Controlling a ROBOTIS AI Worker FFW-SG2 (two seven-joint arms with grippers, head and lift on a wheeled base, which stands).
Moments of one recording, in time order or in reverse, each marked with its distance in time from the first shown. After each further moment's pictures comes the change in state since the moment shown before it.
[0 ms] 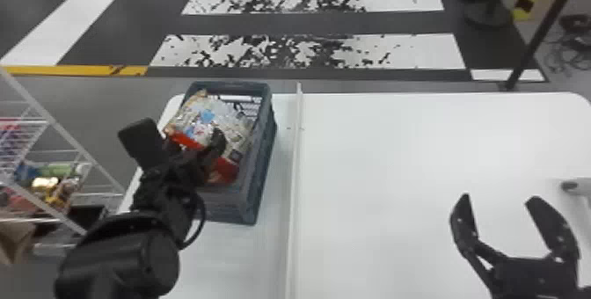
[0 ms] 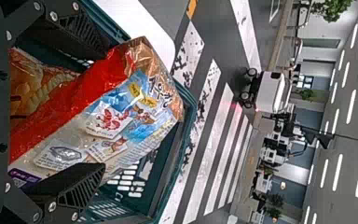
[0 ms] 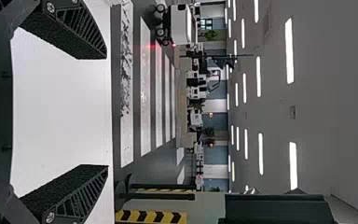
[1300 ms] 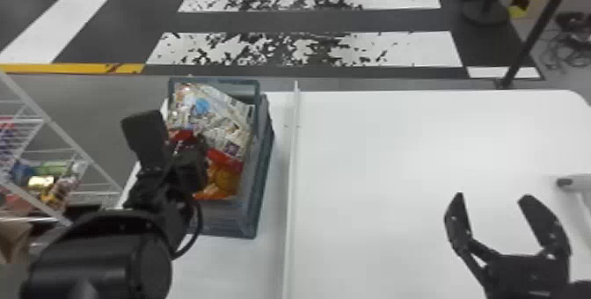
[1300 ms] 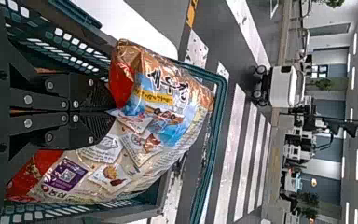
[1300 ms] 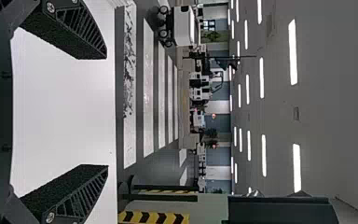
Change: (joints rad) left arm 0.071 0.000 -0.059 -0.247 -0.113 0.253 0.045; right arm -0.001 -0.003 0.005 0.004 0.000 0.009 0.000
